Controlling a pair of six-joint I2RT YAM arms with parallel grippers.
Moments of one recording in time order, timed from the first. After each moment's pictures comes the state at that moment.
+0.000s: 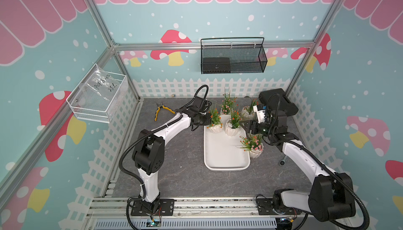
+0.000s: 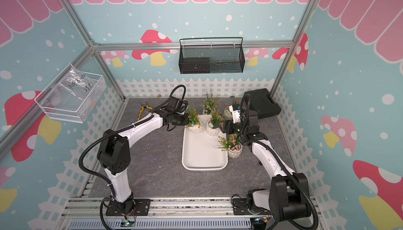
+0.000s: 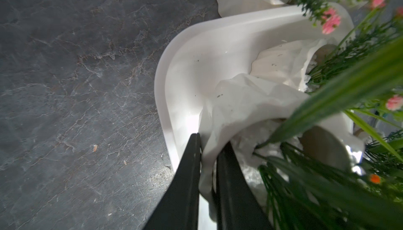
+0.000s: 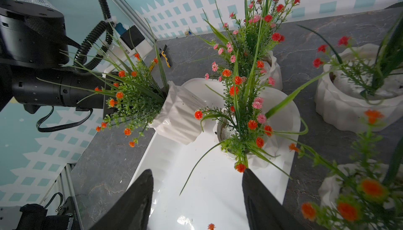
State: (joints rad) left arm -0.50 1.94 1.57 -0.56 0.14 -0.41; right arm 0.12 1.28 0.84 -0.06 -0.63 0.26
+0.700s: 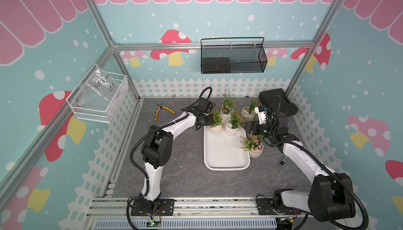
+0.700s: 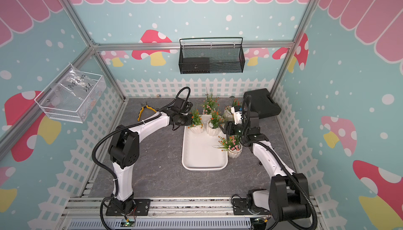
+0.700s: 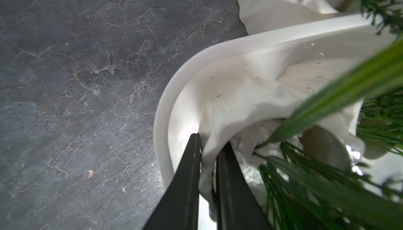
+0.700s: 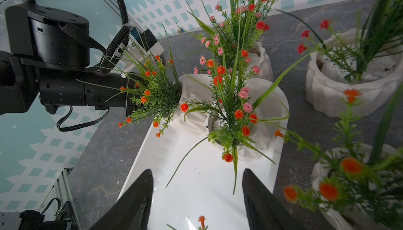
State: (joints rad) left arm -0.51 2.07 1.67 -0.56 0.08 -0.41; right arm 0.10 1.27 0.80 -0.06 -0.62 0.27
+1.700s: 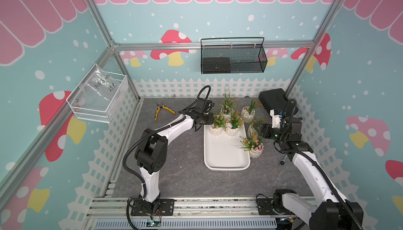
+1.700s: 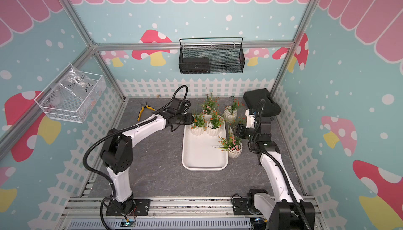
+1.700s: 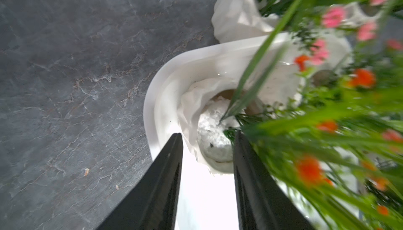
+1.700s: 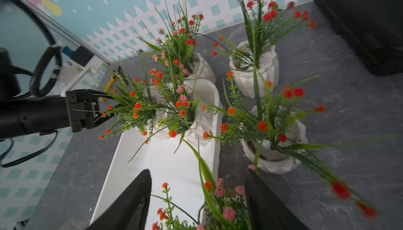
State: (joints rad) left arm -0.53 1.89 1.49 -0.42 0.08 -0.42; right arm -0.02 1.03 0.77 -0.28 -0.42 0.28
